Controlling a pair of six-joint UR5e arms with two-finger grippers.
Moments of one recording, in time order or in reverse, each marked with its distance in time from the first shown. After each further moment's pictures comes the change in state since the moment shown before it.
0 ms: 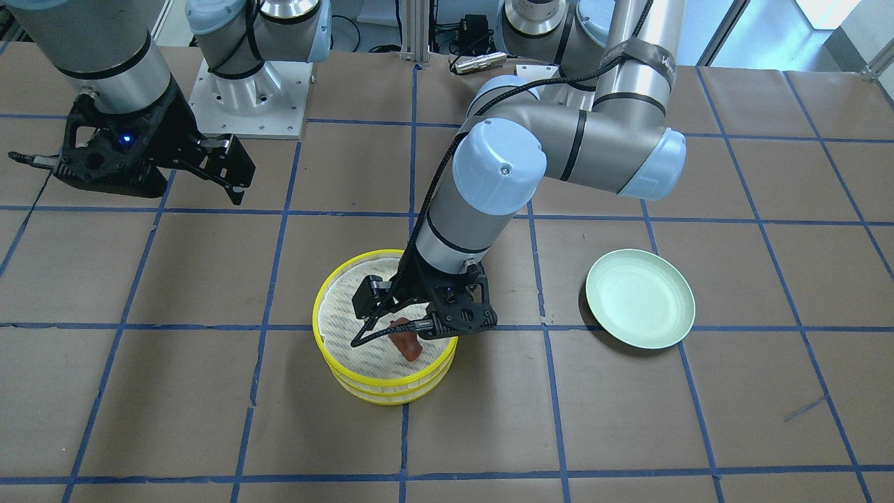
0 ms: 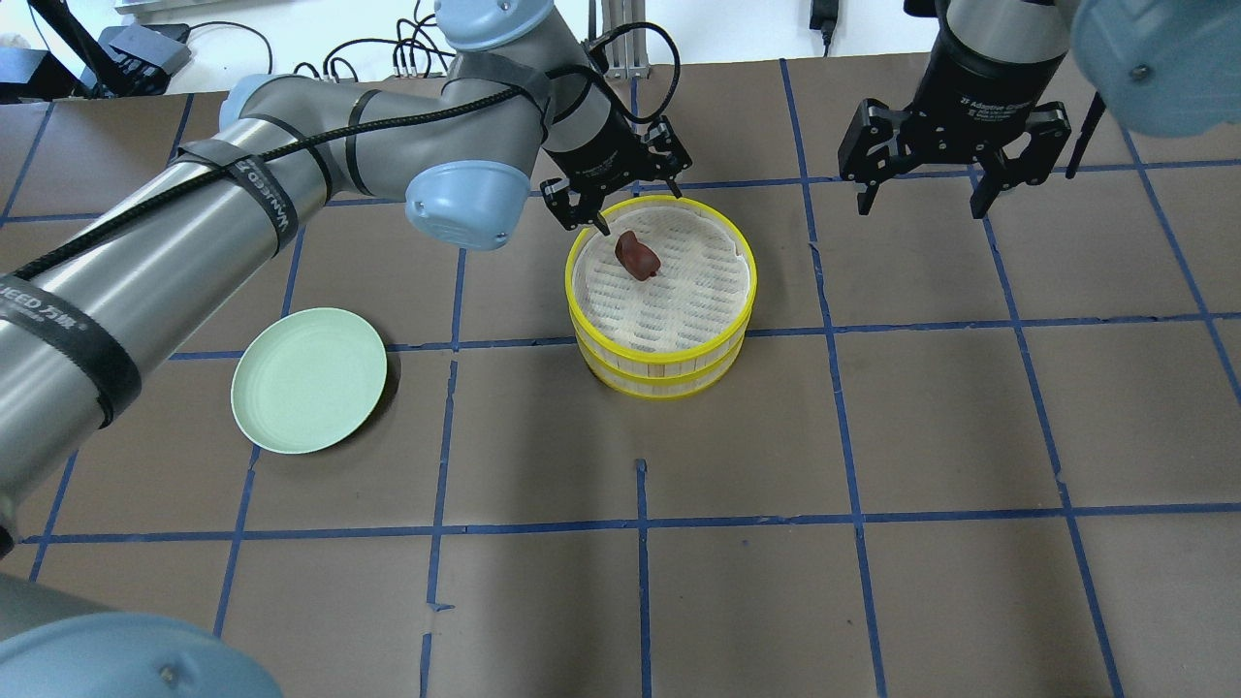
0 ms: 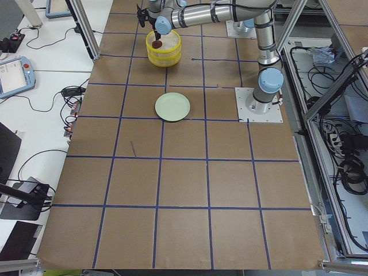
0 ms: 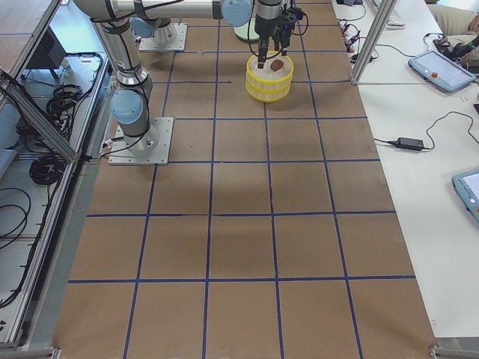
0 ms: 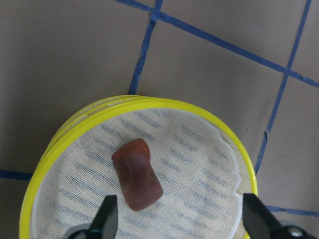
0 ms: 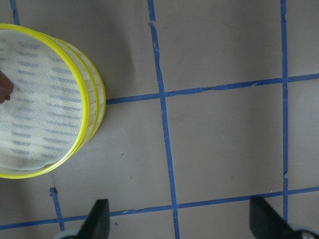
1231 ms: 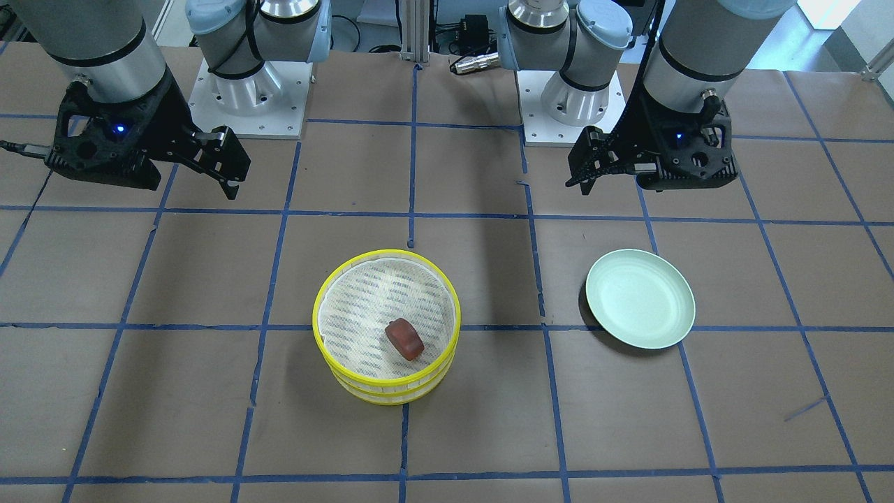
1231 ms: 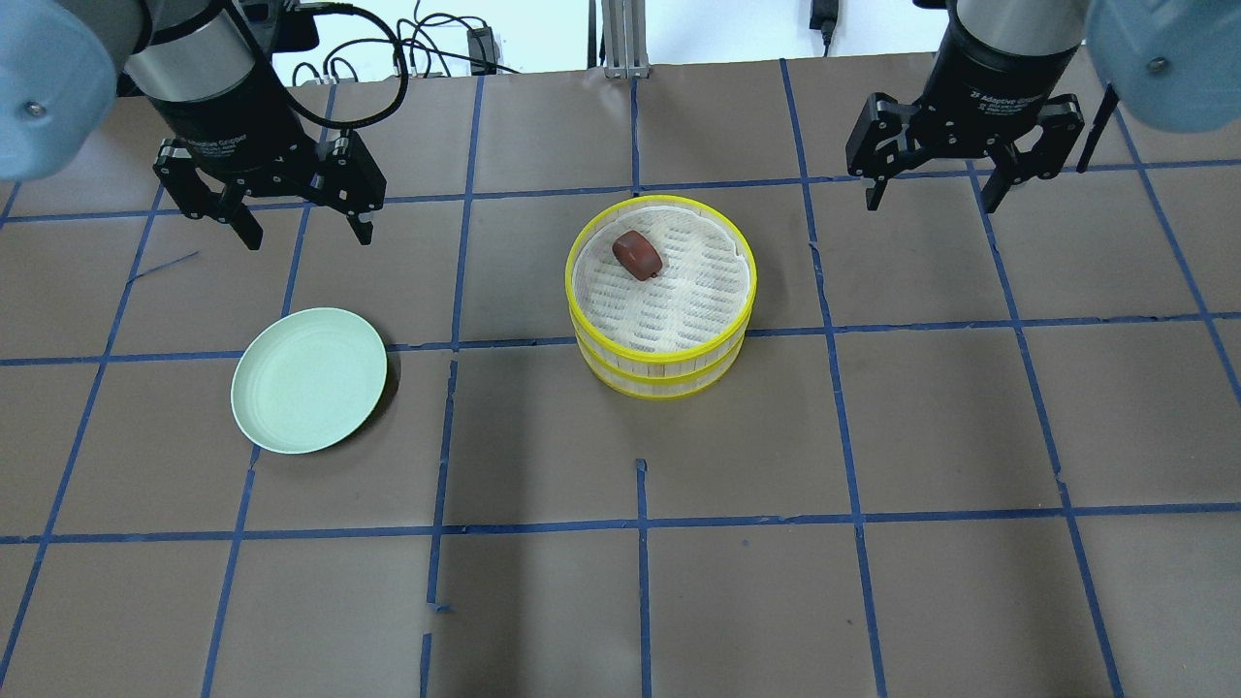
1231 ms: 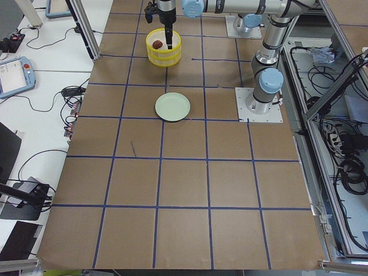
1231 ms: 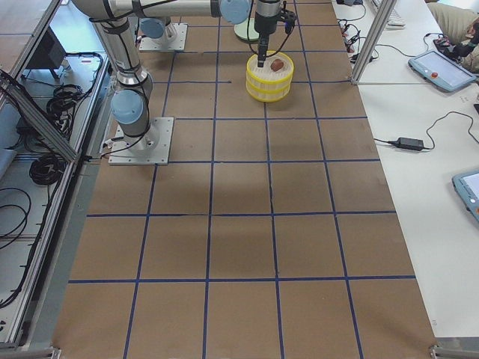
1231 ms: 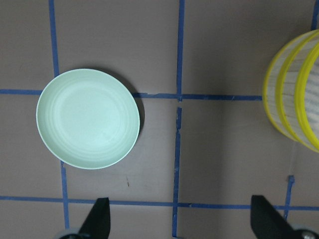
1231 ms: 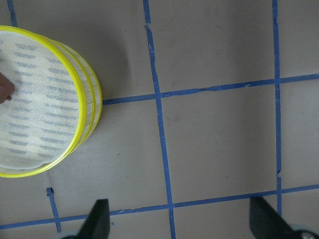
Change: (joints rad) left arm 0.275 0.365 -0.005 -0.631 0.333 0.530; right arm 0.002 -0.014 -0.003 0.008 -0.014 0.000
